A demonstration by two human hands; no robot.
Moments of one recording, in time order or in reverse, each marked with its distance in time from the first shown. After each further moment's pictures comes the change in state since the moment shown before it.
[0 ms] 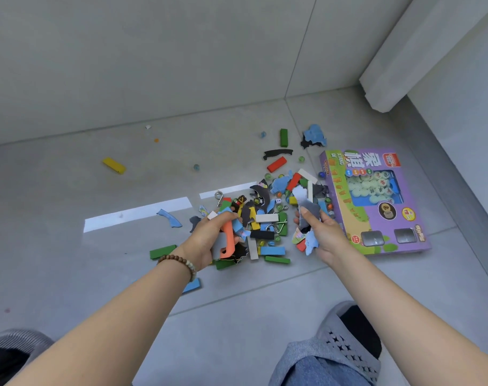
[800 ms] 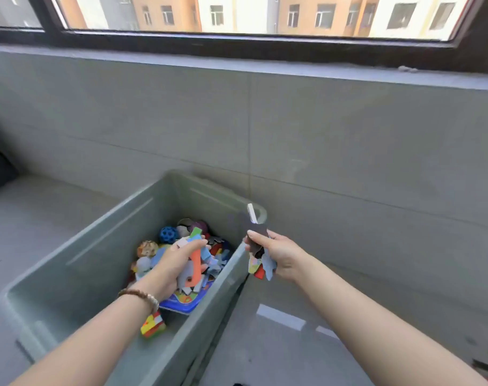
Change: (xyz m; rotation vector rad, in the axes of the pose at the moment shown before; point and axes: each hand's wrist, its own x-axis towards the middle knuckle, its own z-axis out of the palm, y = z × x) left_hand -0.328 0.134 -0.448 -0.321 0.493 0.619; right_hand -0.323 -0.026 0.536 -0.441 -0.965 0.031
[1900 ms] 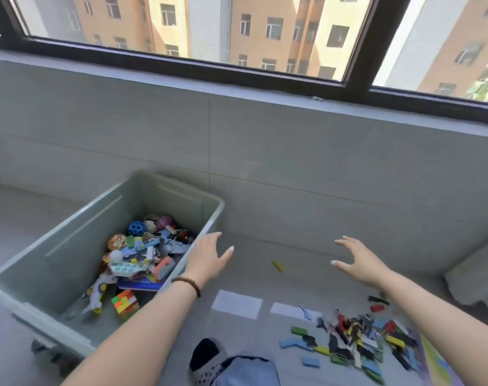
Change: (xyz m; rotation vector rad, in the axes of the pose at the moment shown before) left_hand -0.098 -0.027 0.083 1.059 -0.088 0.515; right_hand -0.241 -0.025 -0.170 -1.410 0.522 -0.039
